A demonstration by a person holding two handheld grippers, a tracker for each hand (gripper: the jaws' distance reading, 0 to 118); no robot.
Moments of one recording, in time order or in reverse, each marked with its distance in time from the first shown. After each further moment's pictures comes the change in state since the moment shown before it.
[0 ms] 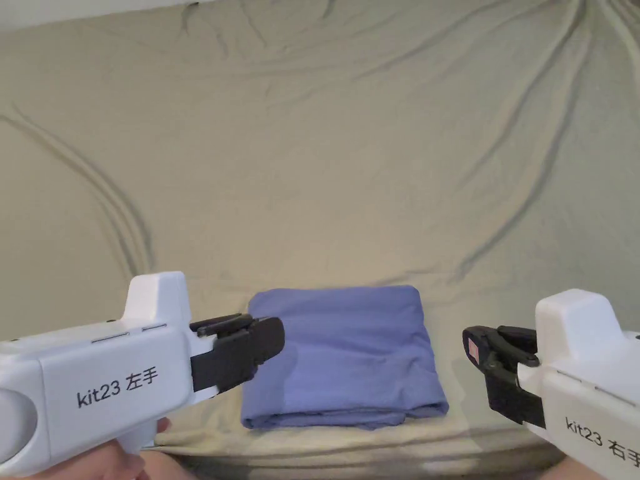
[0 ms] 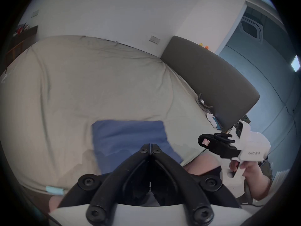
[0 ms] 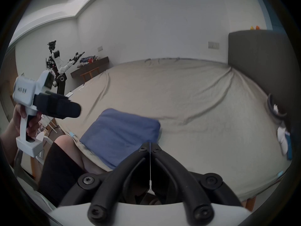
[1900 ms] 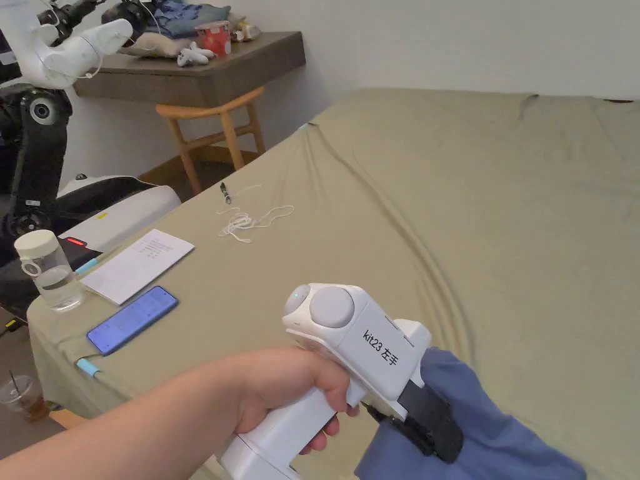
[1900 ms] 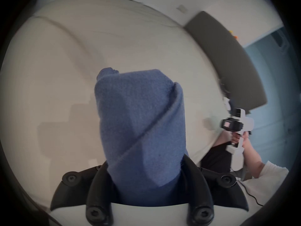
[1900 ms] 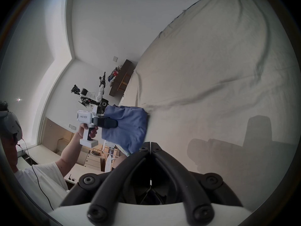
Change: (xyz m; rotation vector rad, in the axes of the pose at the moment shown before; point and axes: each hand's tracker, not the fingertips) left arm -0.248 0.113 0.031 -0.445 0.092 0.112; right arm 0.037 0.011 -0.104 -0.146 0.581 -0.512
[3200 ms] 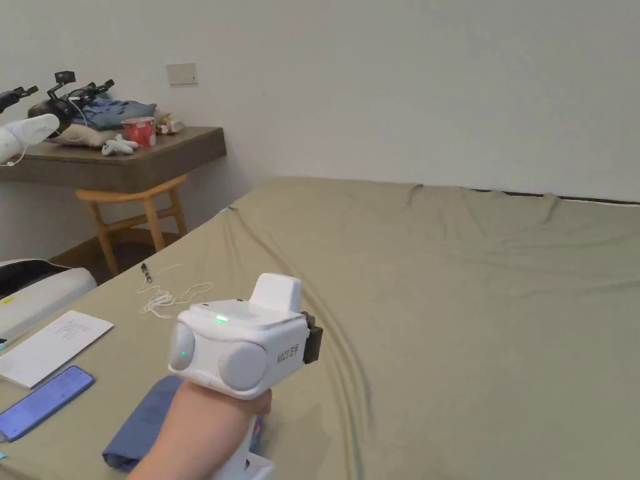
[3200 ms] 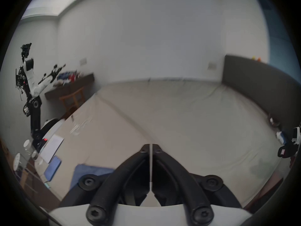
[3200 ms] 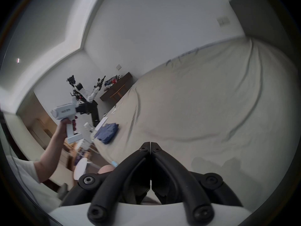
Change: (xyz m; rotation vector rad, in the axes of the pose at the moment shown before) left arm 0.150 -0.038 0.062 0.854 0.561 -0.151; right arm -0.090 0.019 0.072 0.232 -0.226 0.391
